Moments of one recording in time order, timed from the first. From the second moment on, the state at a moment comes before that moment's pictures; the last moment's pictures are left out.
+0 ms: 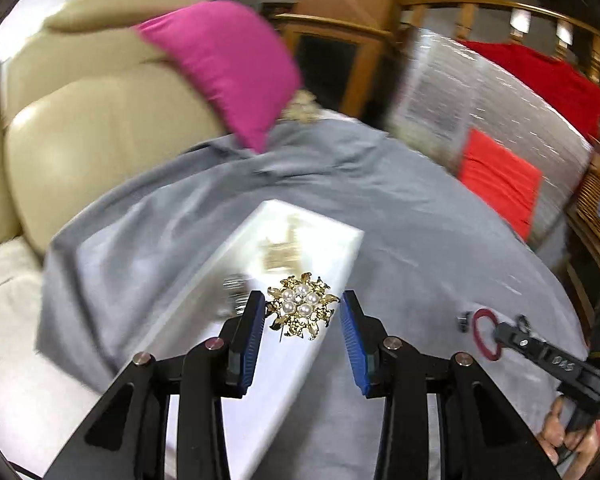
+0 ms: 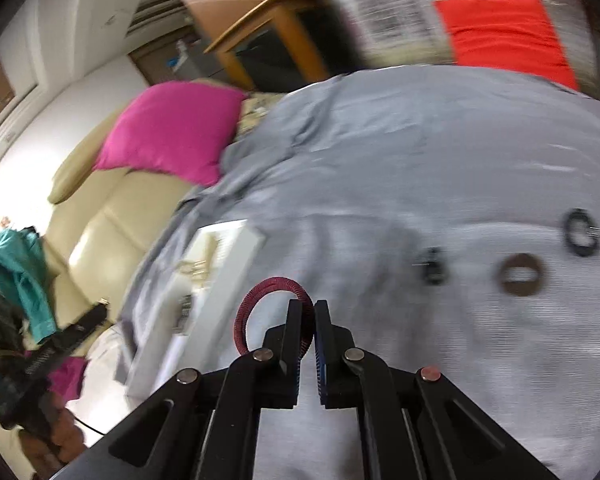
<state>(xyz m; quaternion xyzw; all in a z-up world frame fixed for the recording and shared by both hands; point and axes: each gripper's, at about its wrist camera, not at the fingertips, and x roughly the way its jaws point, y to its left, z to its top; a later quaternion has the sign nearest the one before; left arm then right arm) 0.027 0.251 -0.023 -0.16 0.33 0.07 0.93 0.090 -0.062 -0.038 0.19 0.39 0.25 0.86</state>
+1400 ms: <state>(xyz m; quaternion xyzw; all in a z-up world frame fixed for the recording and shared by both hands) 0.040 0.327 -0.108 -0.23 0.50 0.13 0.82 0.145 0.167 -0.060 0.14 0.55 0.16 0.81</state>
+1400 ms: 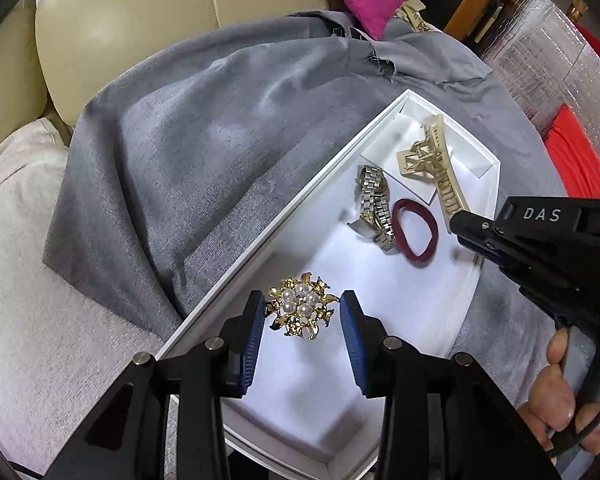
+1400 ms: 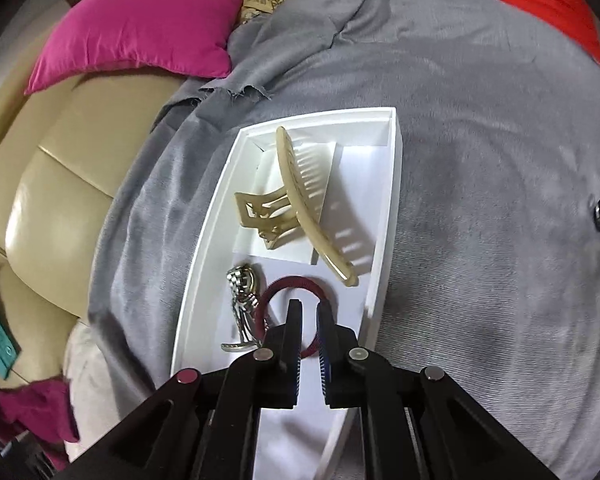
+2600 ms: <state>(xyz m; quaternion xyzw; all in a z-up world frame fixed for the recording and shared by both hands) 0.063 0.135 -0.056 -0.01 0.39 0.01 0.92 0.086 -0.248 -0.073 0.34 0.41 0.06 0.85</state>
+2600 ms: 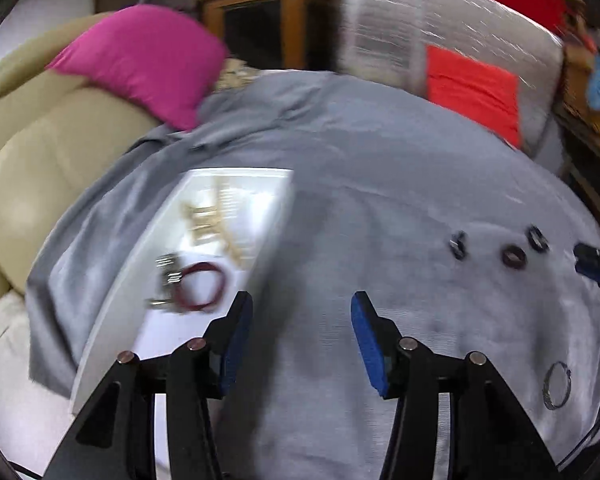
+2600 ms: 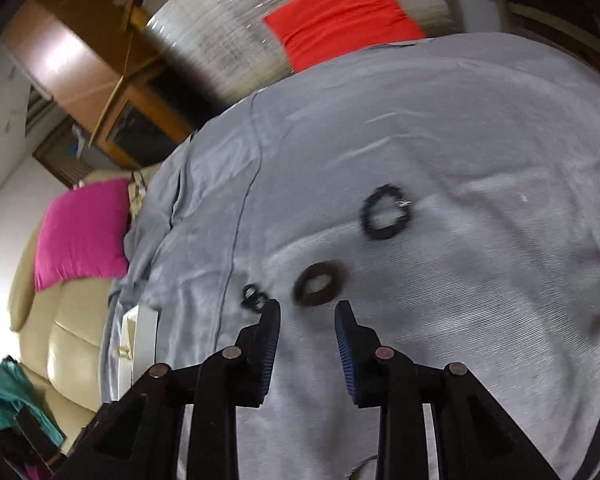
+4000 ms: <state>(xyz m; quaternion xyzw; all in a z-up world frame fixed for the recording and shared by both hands) 0.032 -0.085 -0.122 0.10 0.52 -0.35 0.77 0.073 -0.327 -0.104 0.38 0.42 0.06 0.82</state>
